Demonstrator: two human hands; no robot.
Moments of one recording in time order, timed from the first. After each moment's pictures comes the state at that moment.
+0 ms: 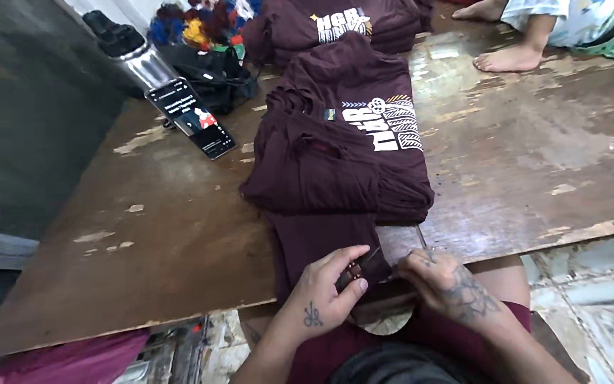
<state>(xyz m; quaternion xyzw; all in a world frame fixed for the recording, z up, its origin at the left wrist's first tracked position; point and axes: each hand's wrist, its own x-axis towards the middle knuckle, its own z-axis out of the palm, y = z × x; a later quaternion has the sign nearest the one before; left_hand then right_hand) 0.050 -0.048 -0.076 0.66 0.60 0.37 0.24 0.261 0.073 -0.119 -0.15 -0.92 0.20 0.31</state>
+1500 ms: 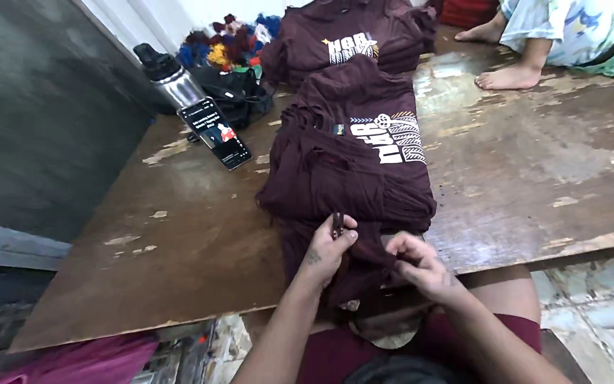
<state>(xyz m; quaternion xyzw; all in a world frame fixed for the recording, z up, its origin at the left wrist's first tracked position) 0.048 -0.003 -0.055 0.41 0.63 0.55 0.37 0.222 0.081 -0.115 -0.06 -0.72 0.57 0.38</state>
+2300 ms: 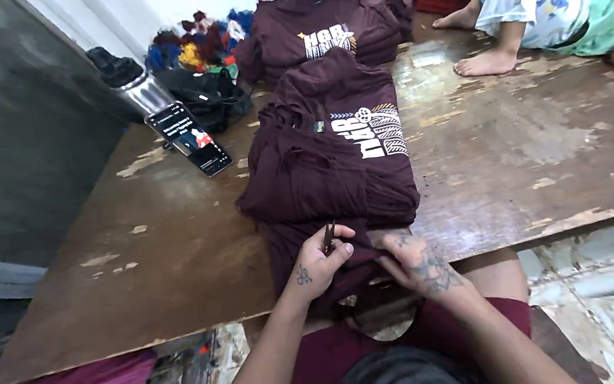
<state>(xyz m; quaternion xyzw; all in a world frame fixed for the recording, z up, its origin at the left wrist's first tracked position) 0.051 -0.012 -0.071 0.50 0.60 0.50 0.36 0.239 0.080 -0.107 -0.19 -0.89 0.22 0.35</state>
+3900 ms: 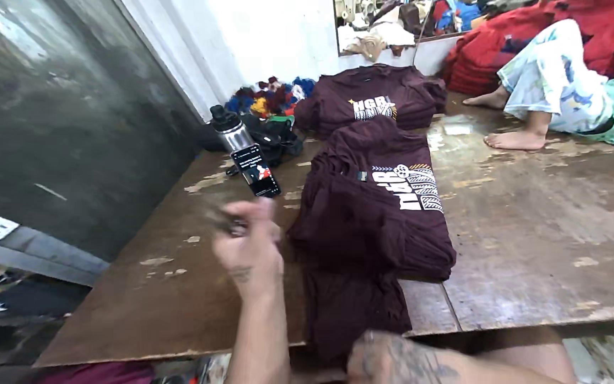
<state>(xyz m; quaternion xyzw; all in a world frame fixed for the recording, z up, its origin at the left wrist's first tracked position) -0.023 -0.029 0.017 0.37 0.62 0.70 -0.02 0.189 0.024 -0.038 0.19 -0.93 0.28 0.17</state>
